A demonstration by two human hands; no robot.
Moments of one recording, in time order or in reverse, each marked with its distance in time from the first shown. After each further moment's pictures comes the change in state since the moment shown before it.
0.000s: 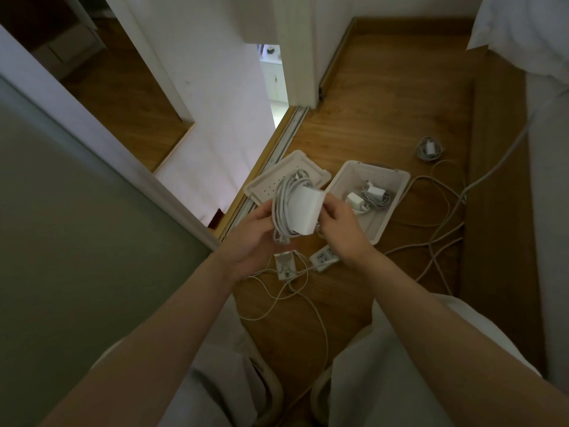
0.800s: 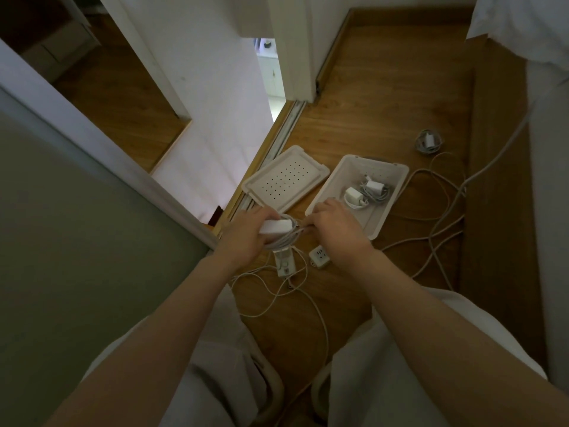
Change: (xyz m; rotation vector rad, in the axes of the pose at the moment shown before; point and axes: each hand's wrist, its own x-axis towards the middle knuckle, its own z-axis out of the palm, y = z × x) left_hand 0.023 -0.028 -0.035 1.395 0.312 0.169; right_hand 0.000 0.006 -0.006 -0.955 -0.212 -0.222
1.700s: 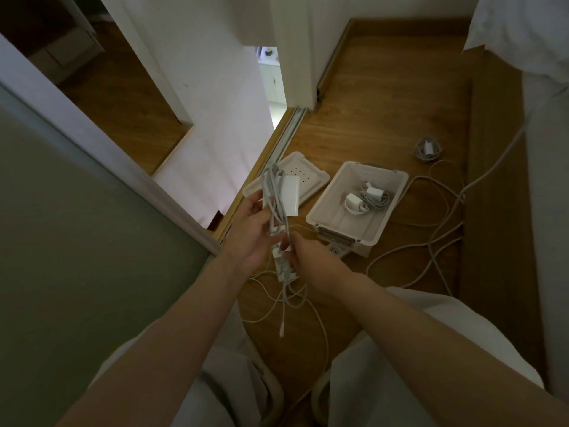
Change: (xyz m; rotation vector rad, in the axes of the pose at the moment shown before) left_hand -0.003 0.041 -0.018 -1.476 0.075 -0.414; right_hand -0.011 -0.030 0.031 0.406 -0.195 0.093
